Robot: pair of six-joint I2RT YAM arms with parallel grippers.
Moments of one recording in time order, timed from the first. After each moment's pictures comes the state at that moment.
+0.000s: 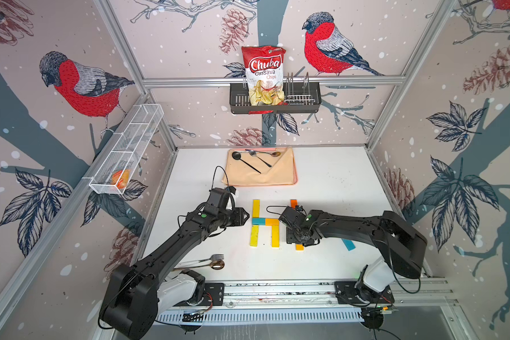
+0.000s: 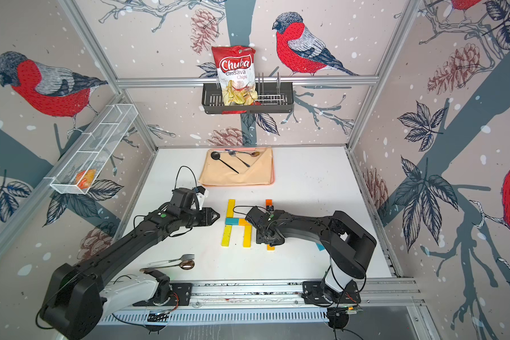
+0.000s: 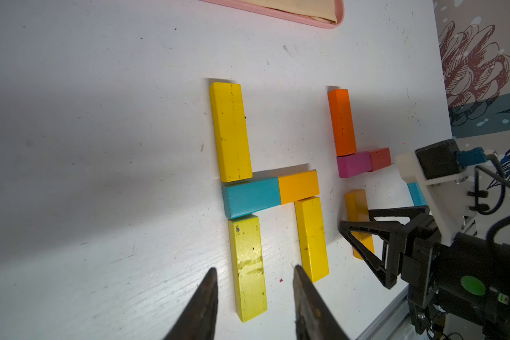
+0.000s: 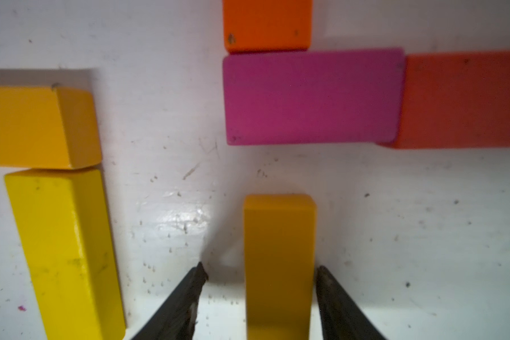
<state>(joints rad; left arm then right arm) -0.42 1.14 0.68 -0.44 0.34 -0.45 1.00 1.61 0.88 -0.64 0.14 0.93</state>
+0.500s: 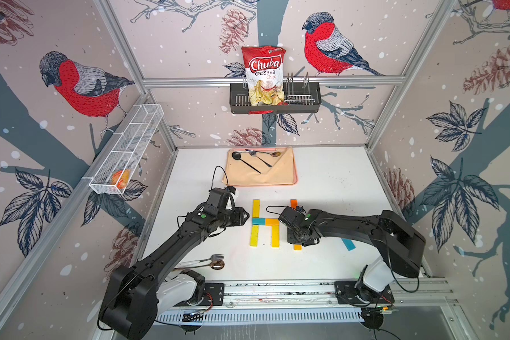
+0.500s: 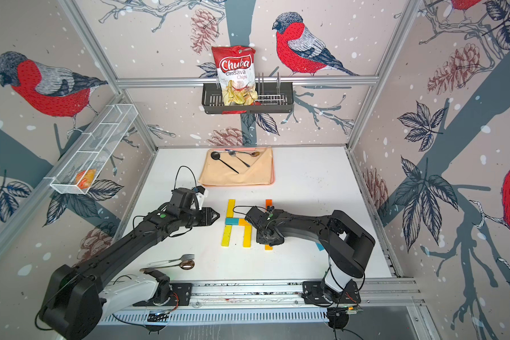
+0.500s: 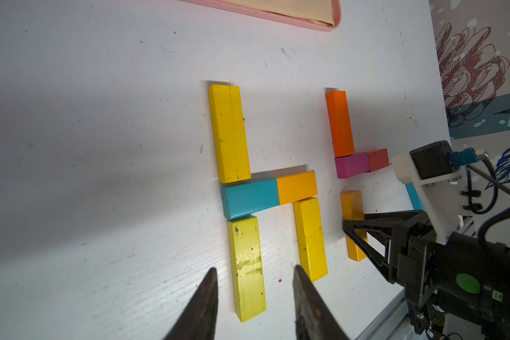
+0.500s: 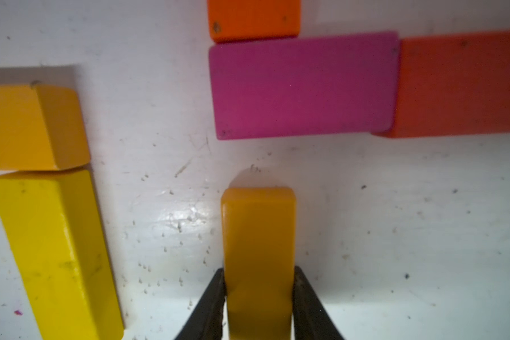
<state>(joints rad) -0.42 1.13 0.68 -0.44 0.34 -0.45 0.99 1.64 0.90 -0.67 0.14 0.95</state>
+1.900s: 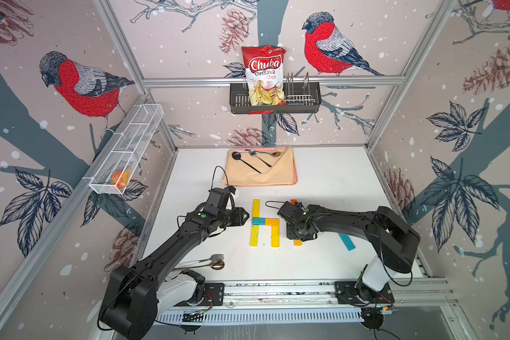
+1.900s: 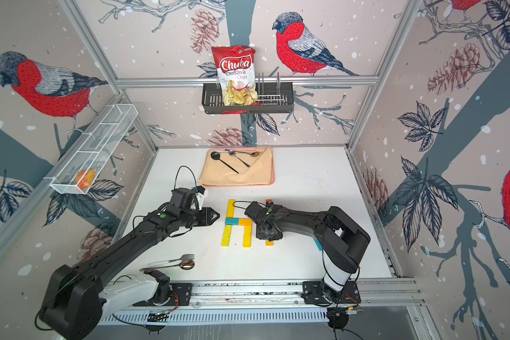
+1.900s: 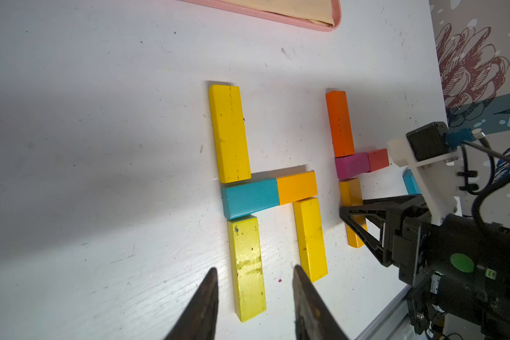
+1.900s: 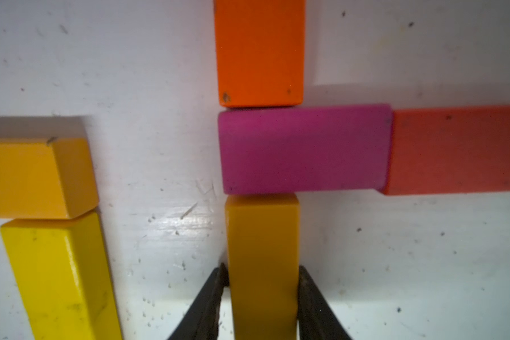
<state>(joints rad) -0.42 1.13 0.68 -0.44 0.34 -0.45 0.95 1.69 0.95 -0.67 0.16 0.89</state>
